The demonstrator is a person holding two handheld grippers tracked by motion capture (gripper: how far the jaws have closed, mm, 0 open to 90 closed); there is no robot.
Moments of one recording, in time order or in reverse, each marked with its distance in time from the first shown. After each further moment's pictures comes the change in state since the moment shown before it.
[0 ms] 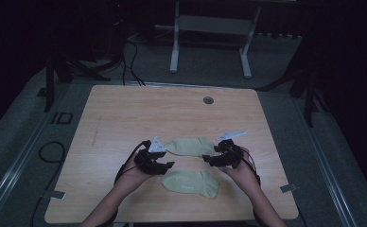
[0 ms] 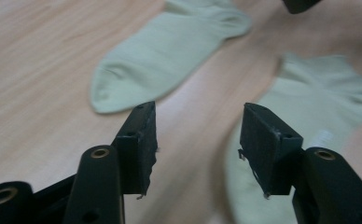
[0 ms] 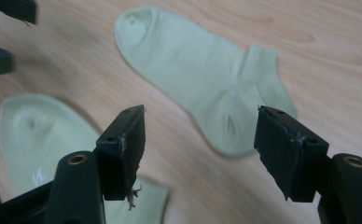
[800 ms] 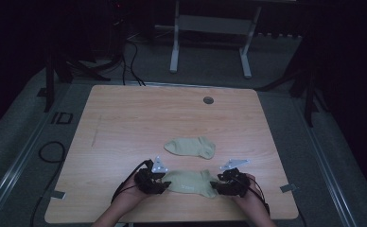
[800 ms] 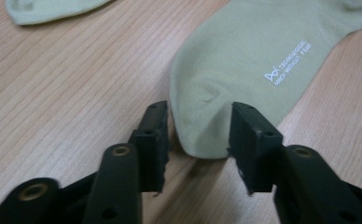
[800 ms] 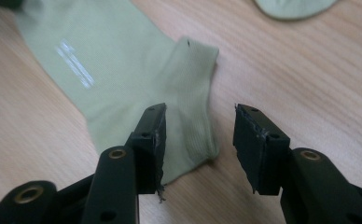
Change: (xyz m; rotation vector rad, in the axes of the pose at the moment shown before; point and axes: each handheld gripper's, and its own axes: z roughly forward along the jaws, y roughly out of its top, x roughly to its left) left arm -0.025 -0.037 0.015 0.133 -0.015 0.011; right arm 0.032 -0.072 -0.011 0.118 -0.022 -0.044
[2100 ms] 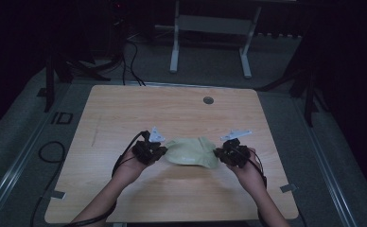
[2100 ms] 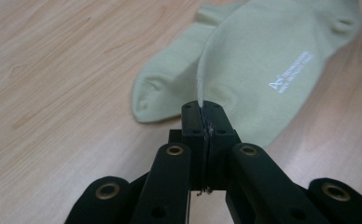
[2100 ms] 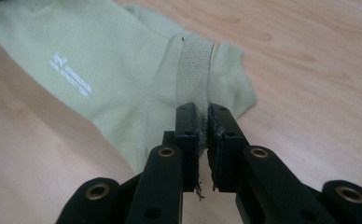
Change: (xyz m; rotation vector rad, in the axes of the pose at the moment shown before) left arm 0.054 0.064 -0.027 -0.066 0.127 -0.020; right arm -0.033 0.081 -0.022 -0.086 -0.091 0.025
